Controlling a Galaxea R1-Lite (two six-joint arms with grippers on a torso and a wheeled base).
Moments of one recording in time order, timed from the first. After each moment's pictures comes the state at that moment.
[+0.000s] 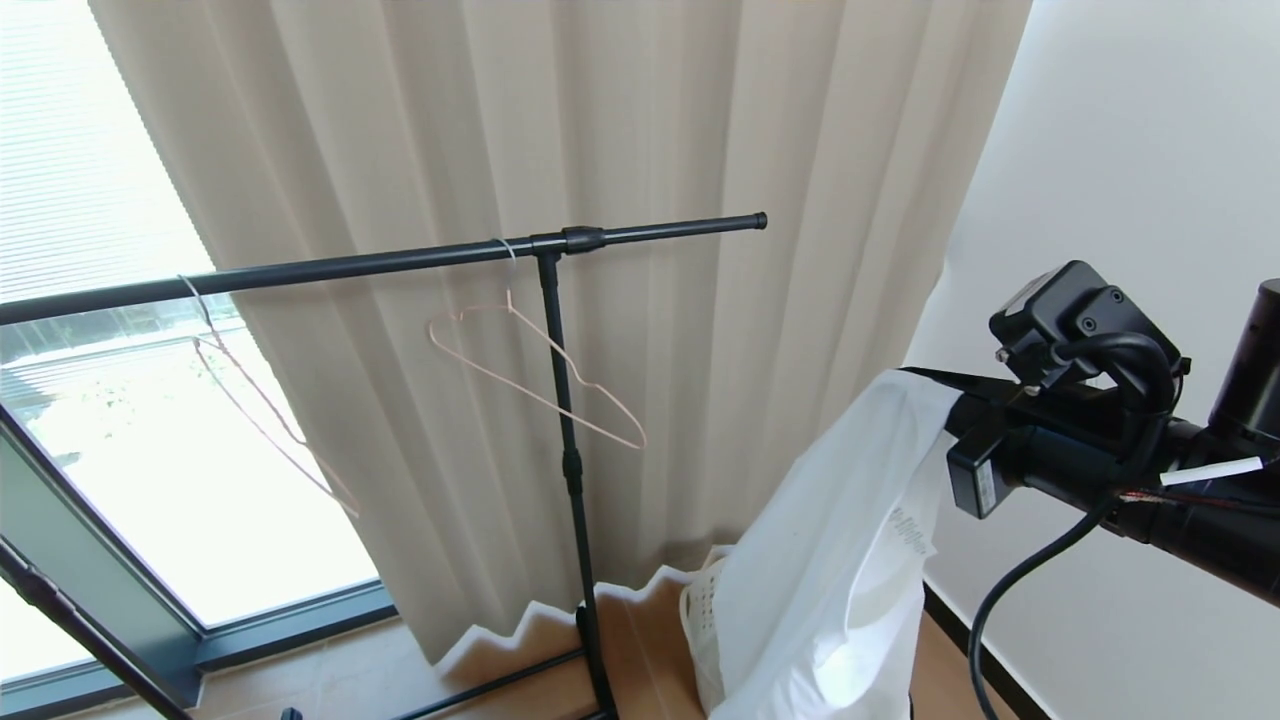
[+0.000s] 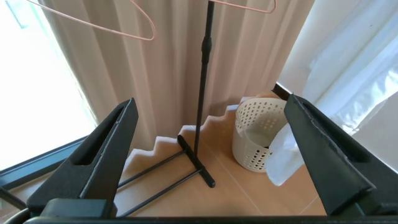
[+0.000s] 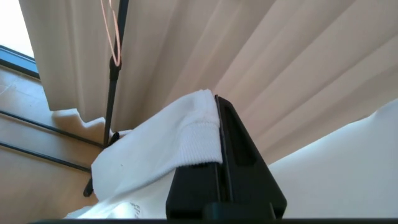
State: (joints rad) left arm -0.16 0.09 -0.02 0.02 -0.08 -0.03; right arm 0.54 1.43 -0.65 -0.60 -0.10 -0.38
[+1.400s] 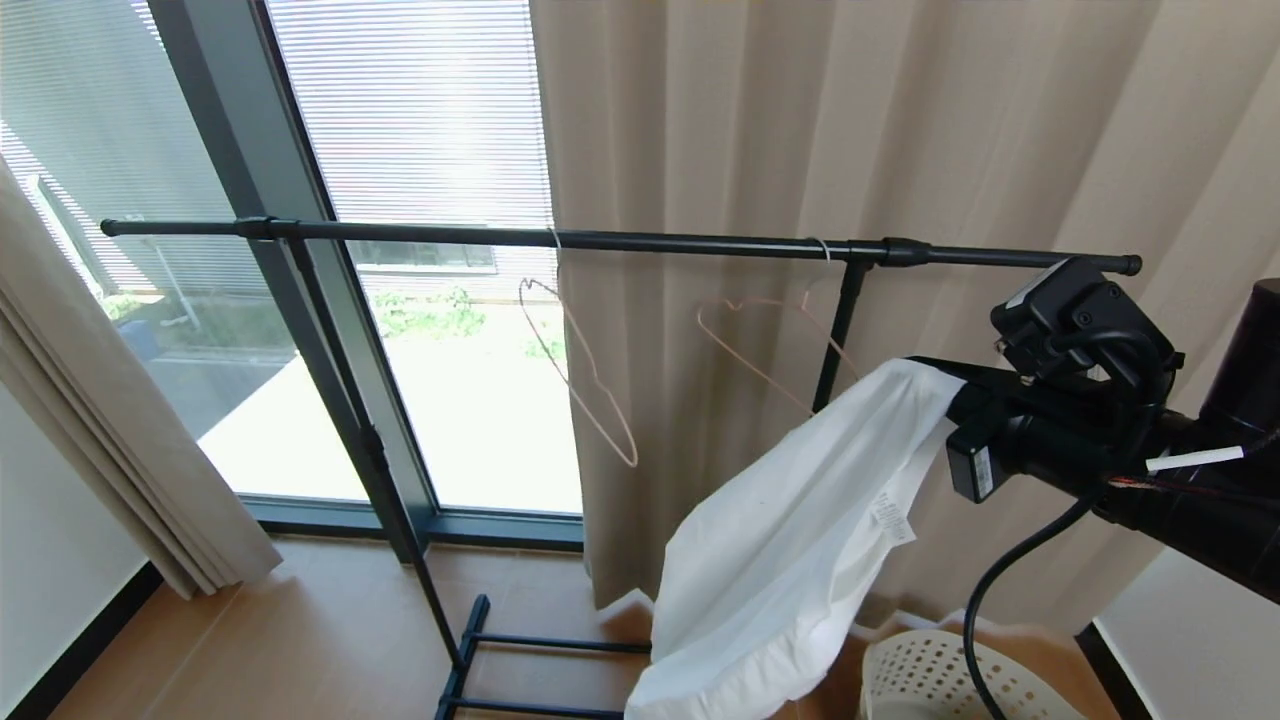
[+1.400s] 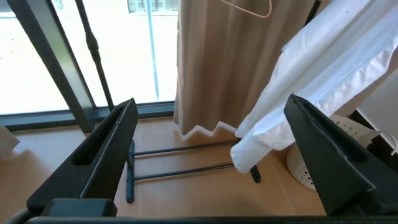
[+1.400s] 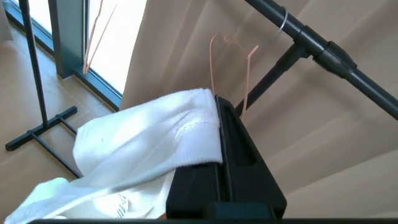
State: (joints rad) left arm -0.18 0.09 -0.02 0.02 -0.08 -0.03; right arm 0.50 1.46 -0.64 -0.67 -0.10 -0.39
